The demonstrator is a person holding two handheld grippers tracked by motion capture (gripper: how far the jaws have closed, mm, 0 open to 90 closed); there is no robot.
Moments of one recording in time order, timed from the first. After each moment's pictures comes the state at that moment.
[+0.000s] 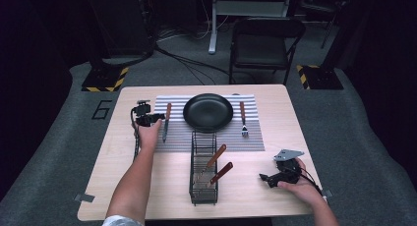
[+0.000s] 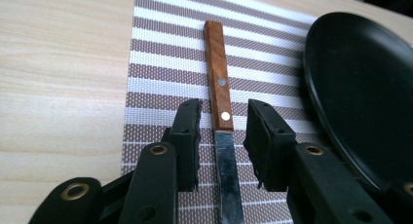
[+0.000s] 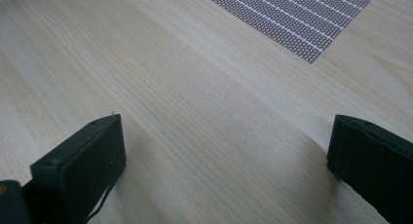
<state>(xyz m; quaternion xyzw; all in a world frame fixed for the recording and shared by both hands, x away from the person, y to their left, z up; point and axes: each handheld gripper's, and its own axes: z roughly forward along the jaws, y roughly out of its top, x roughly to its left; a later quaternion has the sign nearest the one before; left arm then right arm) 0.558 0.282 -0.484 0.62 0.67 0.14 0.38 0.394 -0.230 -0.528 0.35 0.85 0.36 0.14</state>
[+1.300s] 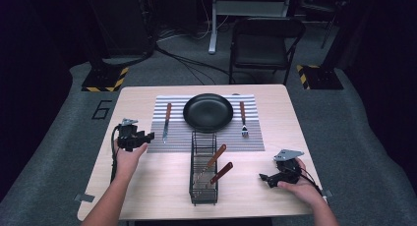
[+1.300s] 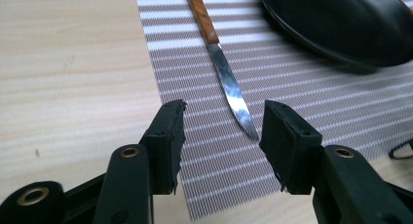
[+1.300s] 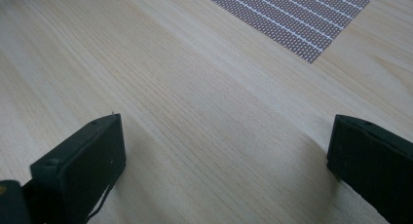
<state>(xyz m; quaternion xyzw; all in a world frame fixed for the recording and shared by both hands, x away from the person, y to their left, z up) 0.453 0.310 -0.470 0.70 0.57 0.18 0.38 0.395 -0.230 -0.528 0.35 0.85 0.36 0.15</state>
